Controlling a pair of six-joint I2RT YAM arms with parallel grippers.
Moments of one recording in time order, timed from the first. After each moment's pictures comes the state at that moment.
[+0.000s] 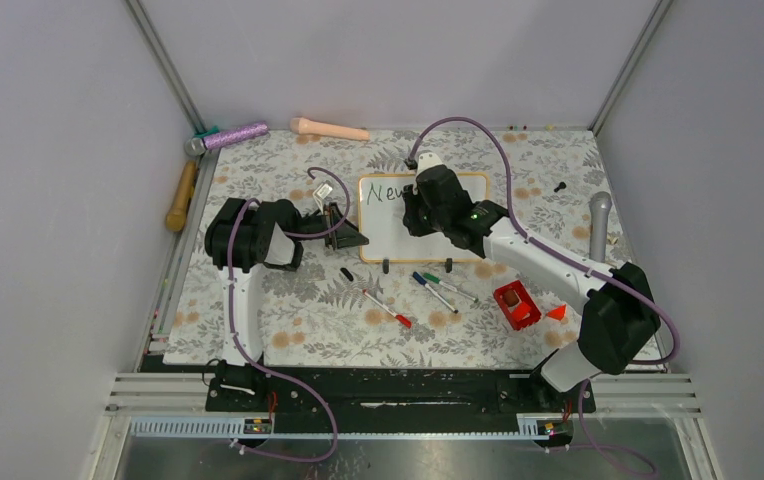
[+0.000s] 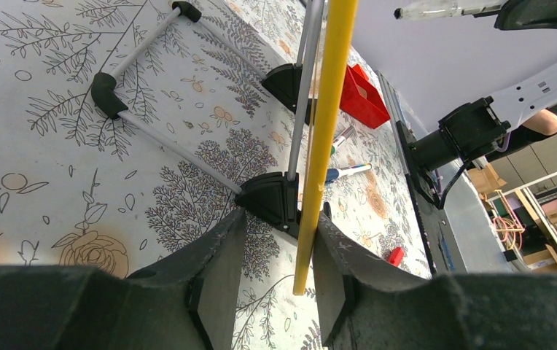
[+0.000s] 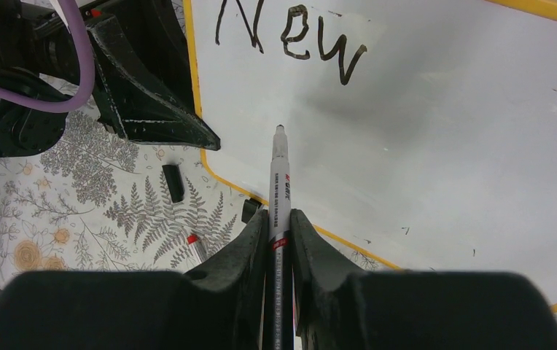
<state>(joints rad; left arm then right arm) -0.14 2.30 0.90 1.45 1.31 -0.80 0.72 1.54 1.23 -0.36 0.11 0.33</state>
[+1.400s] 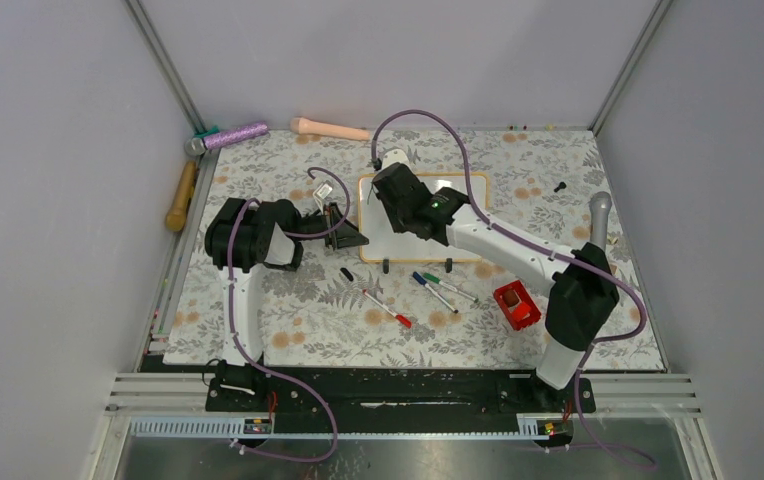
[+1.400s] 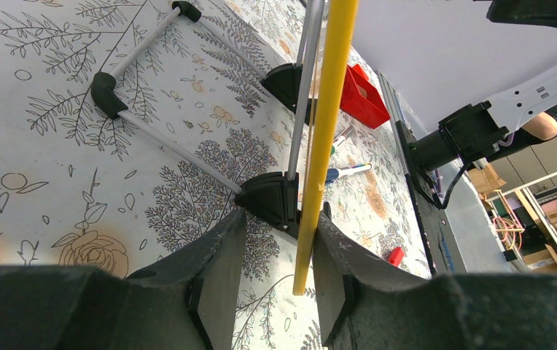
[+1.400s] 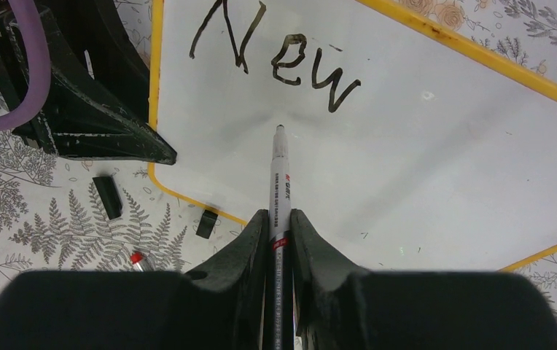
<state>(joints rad) -0.14 2.30 0.90 1.45 1.31 -0.80 0.84 1.74 1.51 -0.59 0.41 0.23</state>
